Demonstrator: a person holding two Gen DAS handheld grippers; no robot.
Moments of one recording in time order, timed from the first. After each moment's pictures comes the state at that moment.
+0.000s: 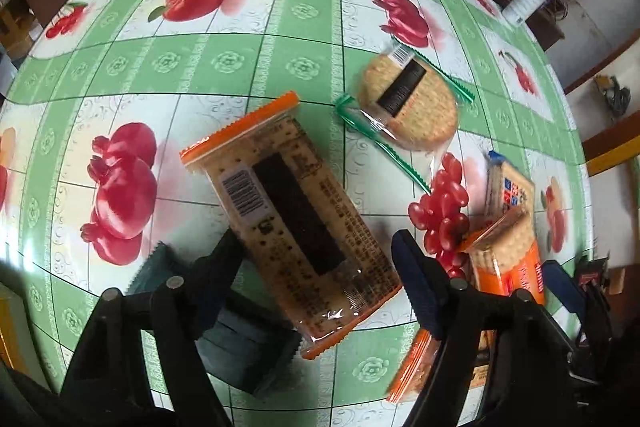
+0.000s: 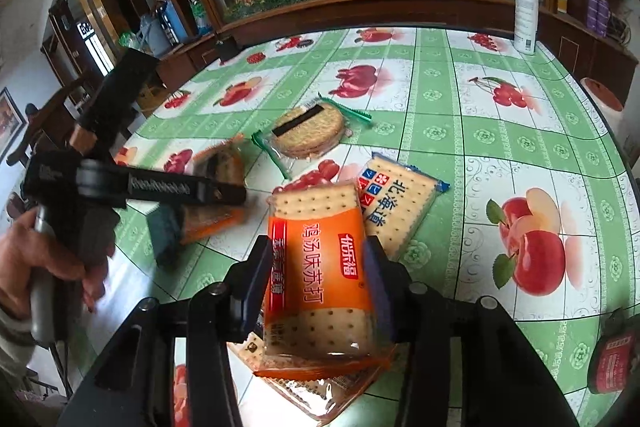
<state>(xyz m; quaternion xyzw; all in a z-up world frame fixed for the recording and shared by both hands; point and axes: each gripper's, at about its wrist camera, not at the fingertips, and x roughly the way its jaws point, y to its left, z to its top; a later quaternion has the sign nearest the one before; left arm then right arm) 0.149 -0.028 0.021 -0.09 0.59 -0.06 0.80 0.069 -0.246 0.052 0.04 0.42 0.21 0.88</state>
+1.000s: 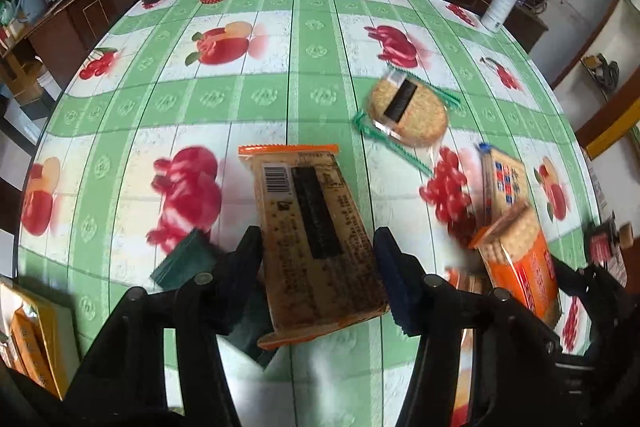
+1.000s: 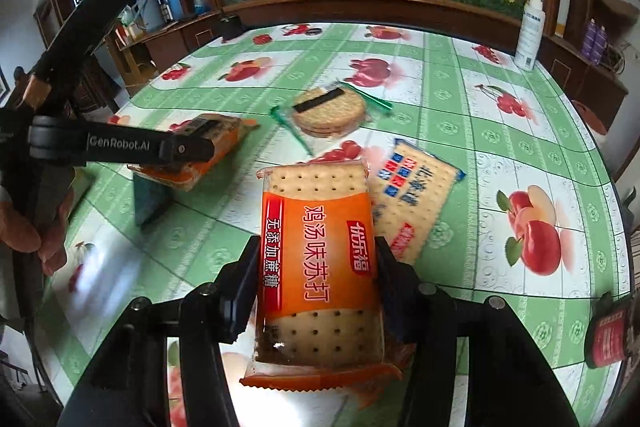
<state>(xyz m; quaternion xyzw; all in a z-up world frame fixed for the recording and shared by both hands) 0.110 -0.010 0.052 -0.03 0.53 -0.07 0.84 0.040 -0.205 0.054 -0.03 0.42 0.18 0.89</state>
